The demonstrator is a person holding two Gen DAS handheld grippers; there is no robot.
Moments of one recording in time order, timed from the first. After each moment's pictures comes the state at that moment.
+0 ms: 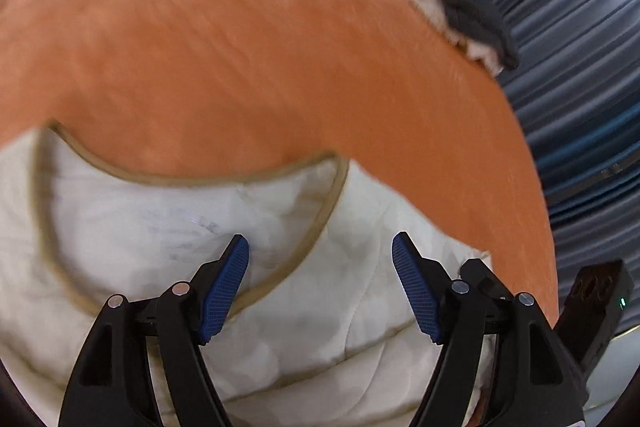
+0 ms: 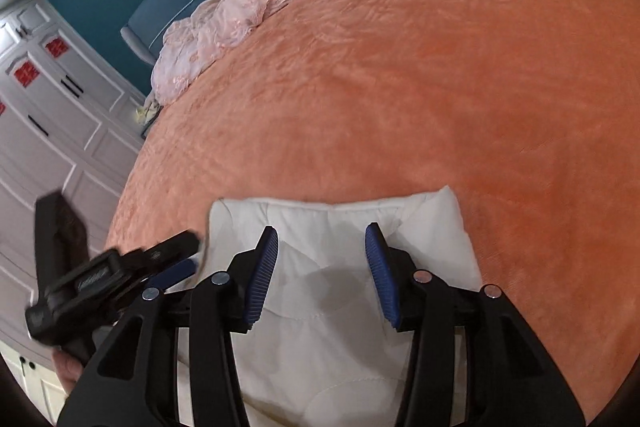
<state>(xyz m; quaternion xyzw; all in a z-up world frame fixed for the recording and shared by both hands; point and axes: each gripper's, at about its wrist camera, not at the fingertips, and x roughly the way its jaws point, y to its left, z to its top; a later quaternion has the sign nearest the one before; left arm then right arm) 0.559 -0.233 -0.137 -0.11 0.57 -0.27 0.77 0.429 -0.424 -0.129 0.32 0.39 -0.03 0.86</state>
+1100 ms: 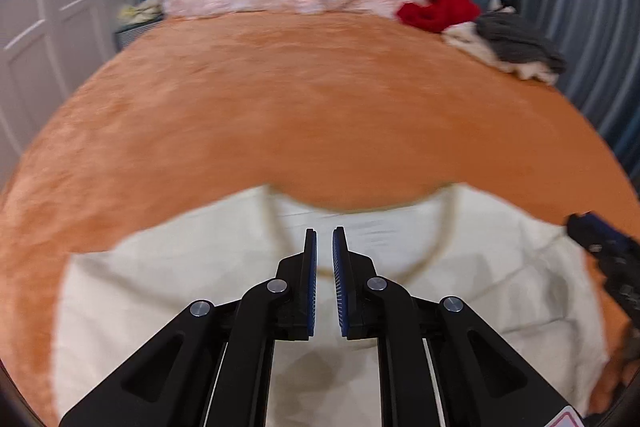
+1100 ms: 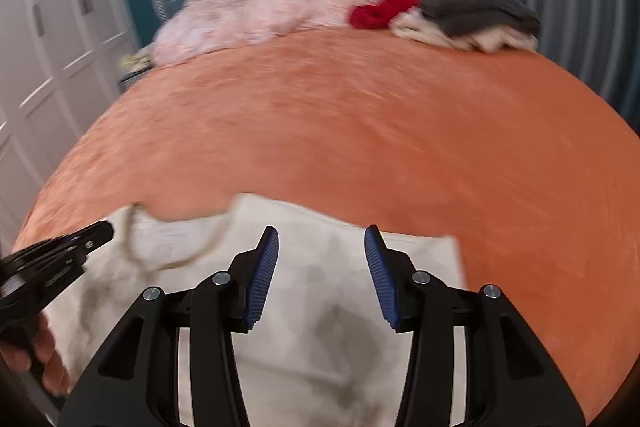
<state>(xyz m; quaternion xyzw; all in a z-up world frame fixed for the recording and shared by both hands) 0.510 -0.143 -0.081 0.05 0.43 -0.13 0.89 0.428 -0.326 -0.064 0.10 0.37 -0.05 0.92</state>
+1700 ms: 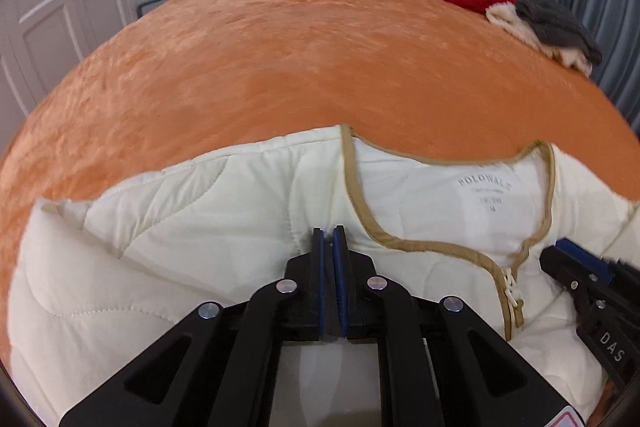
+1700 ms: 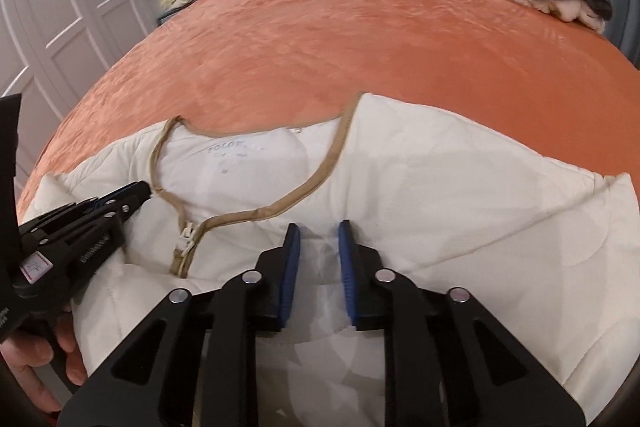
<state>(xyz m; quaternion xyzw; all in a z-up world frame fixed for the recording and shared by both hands) 0.528 -0.114 -0.149 0.03 0.45 -0.09 0.89 0.466 -0.278 -0.150 0.10 0.44 0.00 0.89</state>
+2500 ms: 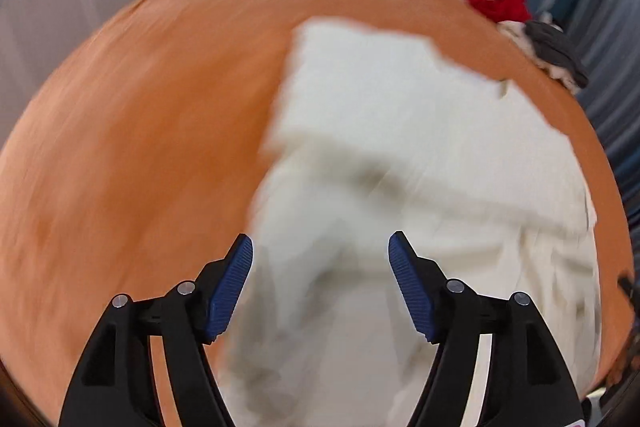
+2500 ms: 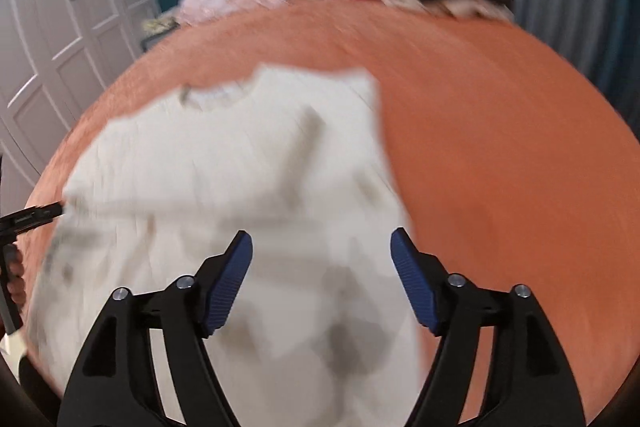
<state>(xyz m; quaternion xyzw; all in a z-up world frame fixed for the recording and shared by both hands) 0.269 0.077 -0.078 -0.07 0.53 -0.06 0.85 0.113 -0.365 -0.059 0.13 0.45 -0.07 0.88</state>
